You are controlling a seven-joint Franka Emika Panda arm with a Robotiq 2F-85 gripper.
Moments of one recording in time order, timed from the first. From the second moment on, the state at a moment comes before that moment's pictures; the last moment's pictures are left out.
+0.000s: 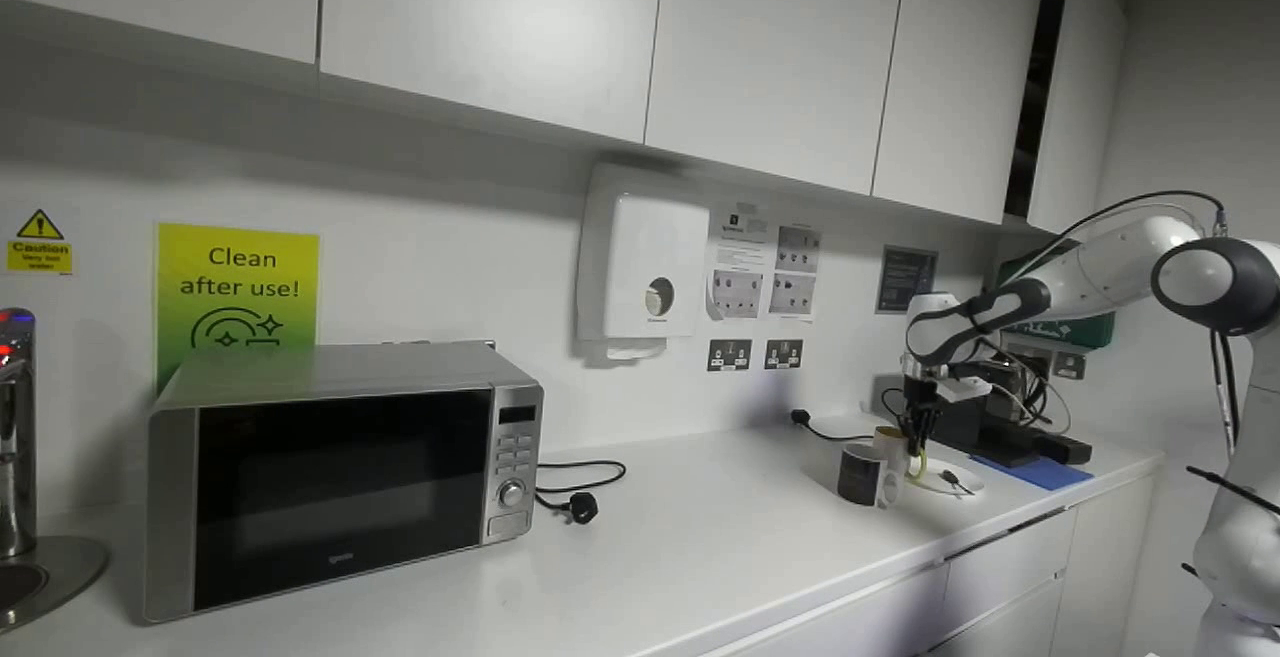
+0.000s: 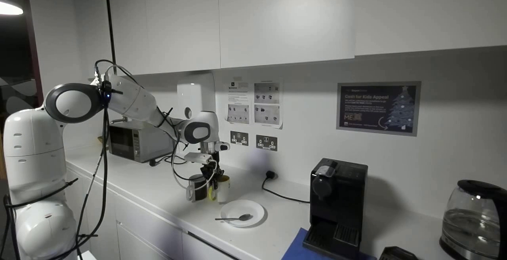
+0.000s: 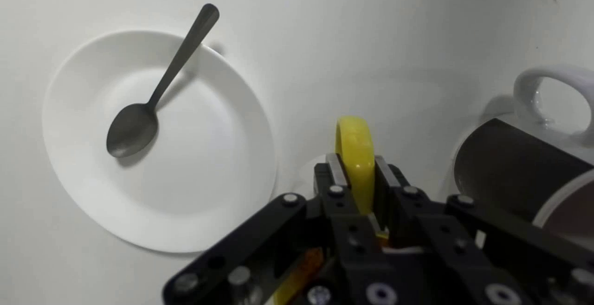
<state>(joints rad) -0.07 0.01 -0.12 -2.14 -0.09 2.16 -0.17</state>
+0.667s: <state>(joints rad) -0.07 -0.12 -0.11 -2.15 -0.23 2.14 -0.12</state>
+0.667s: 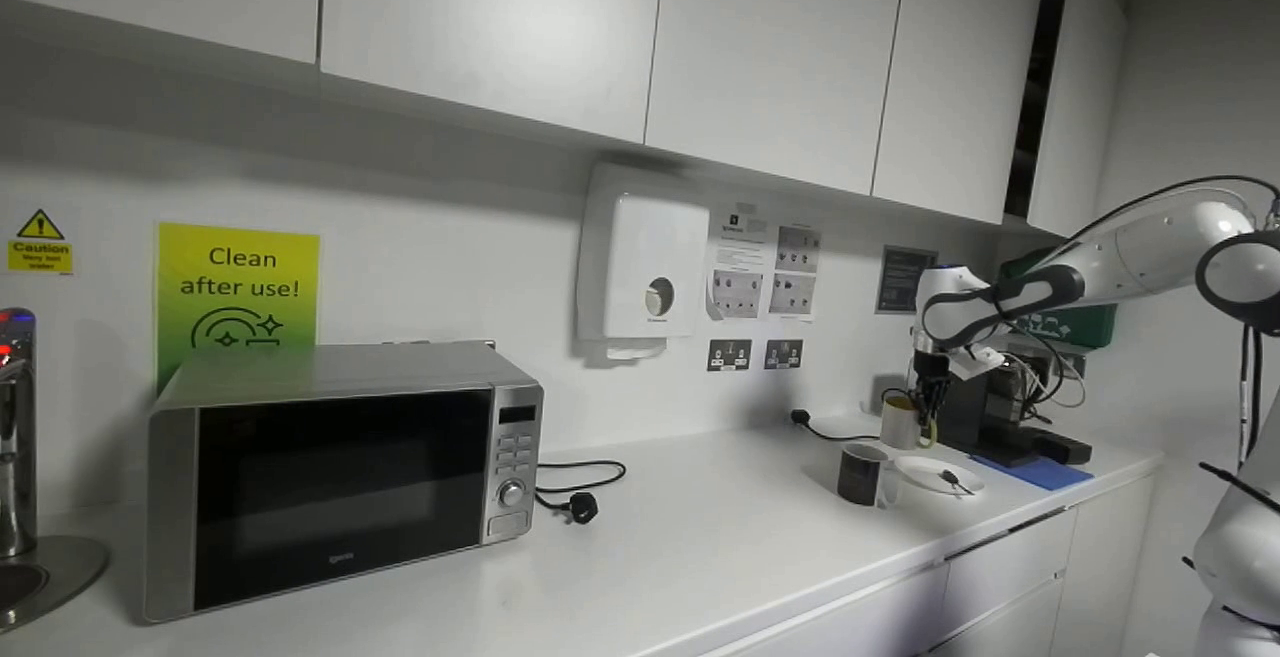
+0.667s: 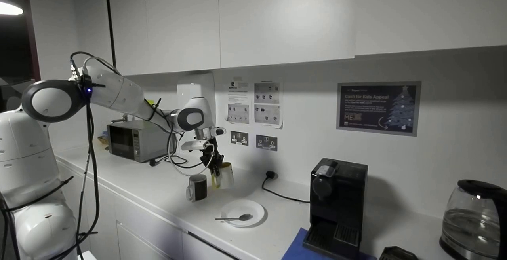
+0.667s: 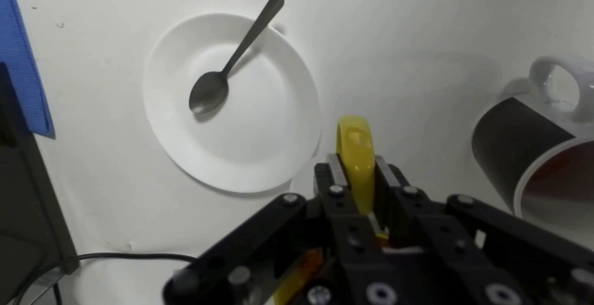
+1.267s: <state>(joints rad) -0.06 -0.23 -0.01 -2.16 -0.41 1.99 0.02</state>
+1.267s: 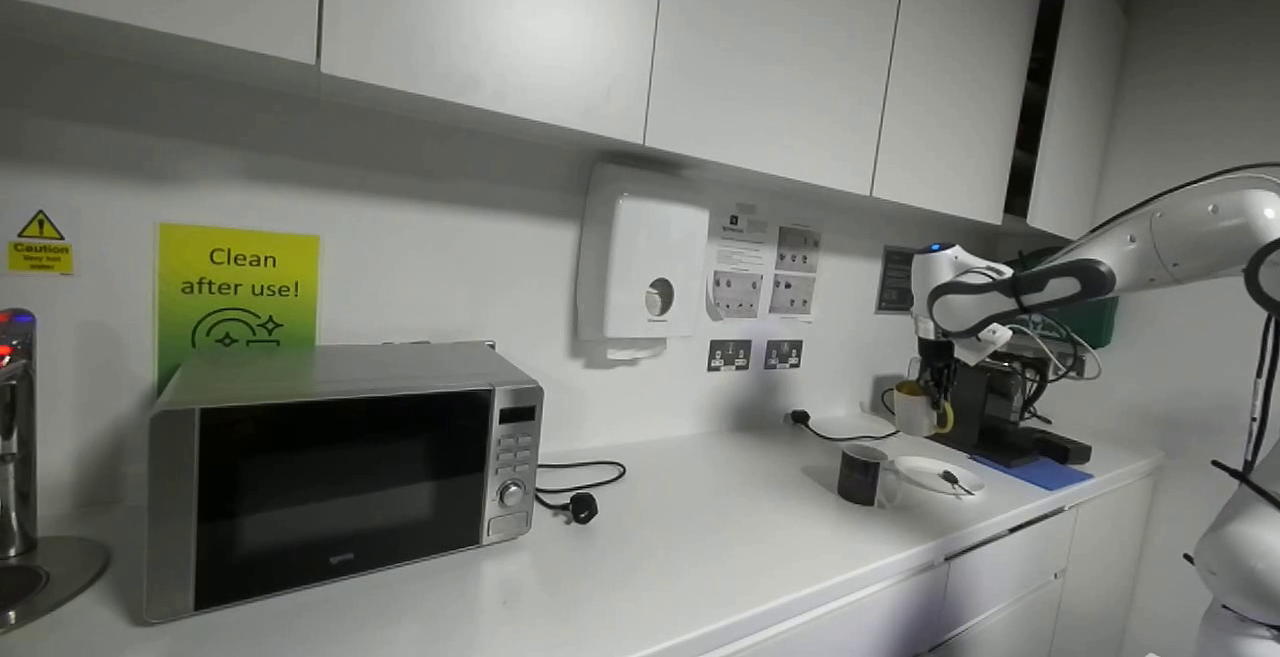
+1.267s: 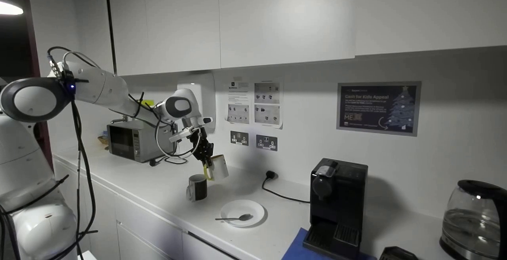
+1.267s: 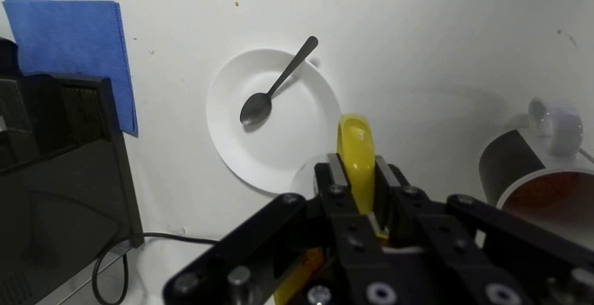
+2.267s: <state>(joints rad) -0.02 -0.28 0.11 -2.25 -0.61 1.96 0.19</state>
